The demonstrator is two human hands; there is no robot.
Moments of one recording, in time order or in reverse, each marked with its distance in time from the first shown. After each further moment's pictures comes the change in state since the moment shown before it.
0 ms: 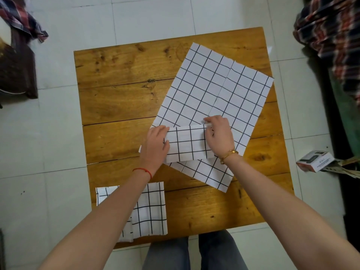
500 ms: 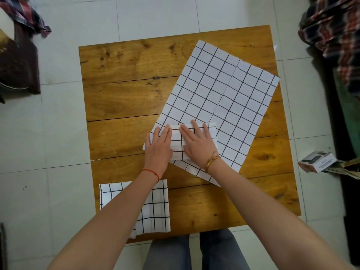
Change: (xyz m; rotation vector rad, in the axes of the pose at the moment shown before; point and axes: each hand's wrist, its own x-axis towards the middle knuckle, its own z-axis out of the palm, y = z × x) left_hand -0.015 -0.005 0.015 0.450 -0.184 -0.014; right_hand -0.024 -0.028 0.049 -0.705 -0.436 -0.372
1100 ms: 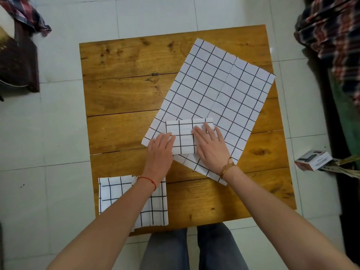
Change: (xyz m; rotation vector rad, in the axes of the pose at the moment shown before) left_hand -0.035 0.008 0.010 -0.098 0.109 0.108; right_hand -0.051 0.022 0.004 0.044 0.133 0.050
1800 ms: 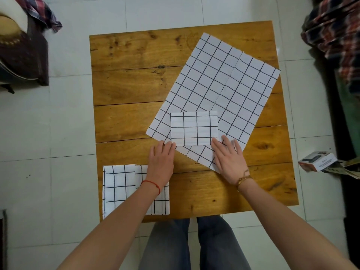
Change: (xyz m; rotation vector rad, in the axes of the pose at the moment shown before) left_hand -0.046 0.008 0.016 0.124 -0.099 -0.062; right_hand -0.067 0.017 0.036 -0.068 -0.086 0.064
